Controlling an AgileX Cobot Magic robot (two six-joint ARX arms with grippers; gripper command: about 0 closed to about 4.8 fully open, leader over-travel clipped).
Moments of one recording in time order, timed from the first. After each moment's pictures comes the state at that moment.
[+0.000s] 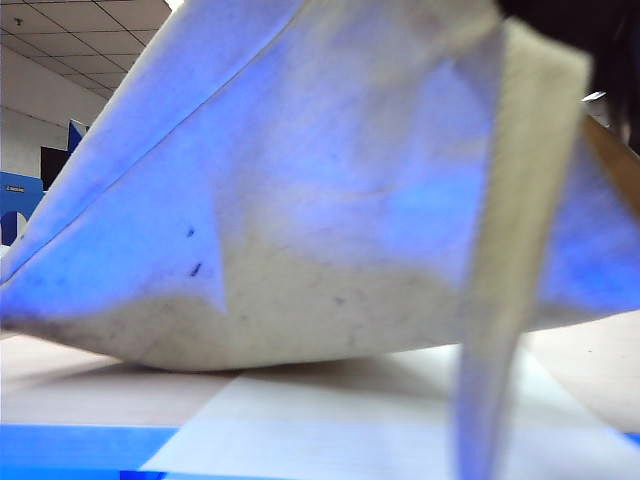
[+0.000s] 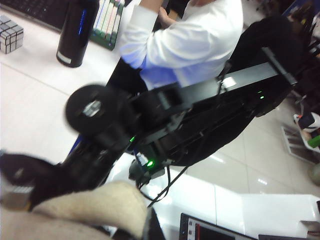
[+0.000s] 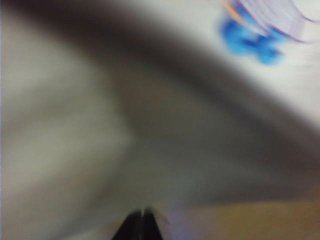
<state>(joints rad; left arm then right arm) -0.91 1.40 1.91 -1.01 0.72 -0.13 0.63 0.87 0.58 -0.30 -0.50 0.36</state>
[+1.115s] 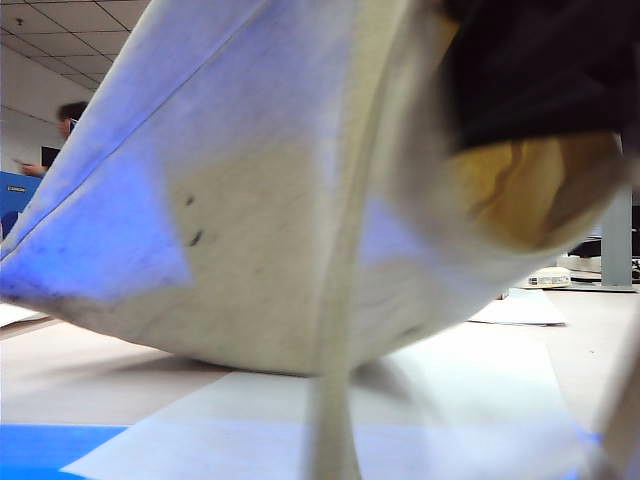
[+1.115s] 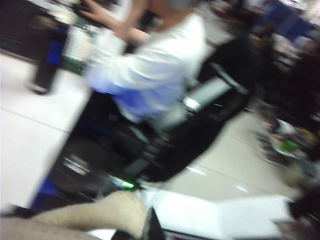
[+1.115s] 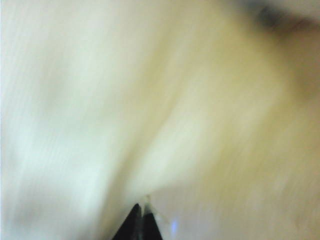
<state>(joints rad) -0.87 1.39 1.91 -0.92 0.87 -0.16 0.80 0.84 0.55 -0.31 -0.38 0.39</state>
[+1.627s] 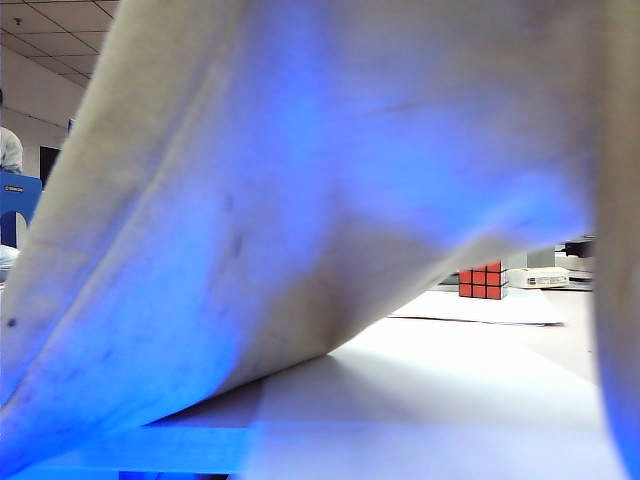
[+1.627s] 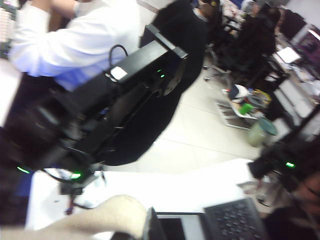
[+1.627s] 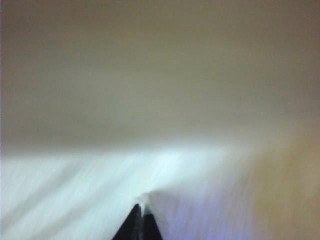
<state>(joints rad) -1.01 1.39 1.91 -0.95 0.93 -0.11 0.75 0.95 0.62 -0.22 -0.53 0.41</state>
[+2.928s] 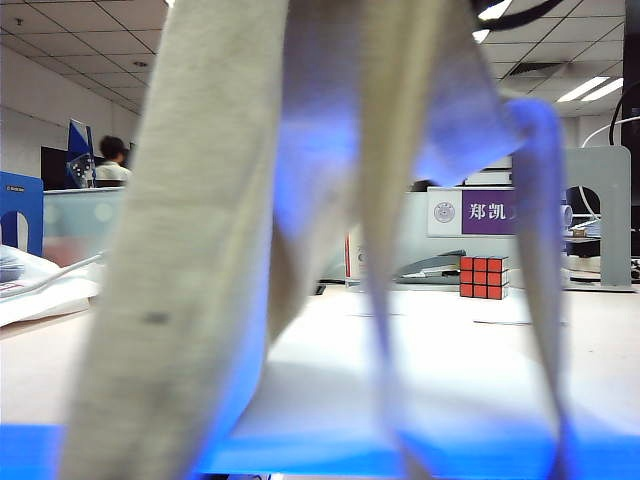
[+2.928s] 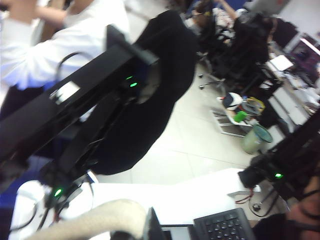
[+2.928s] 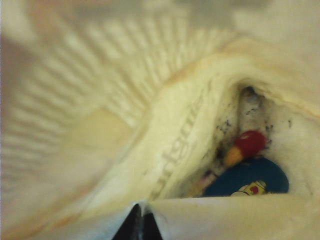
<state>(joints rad) -1.09 1.37 1.91 -0.88 0.86 -0.20 0.76 1.19 0.78 -0.02 -0.45 0.29</state>
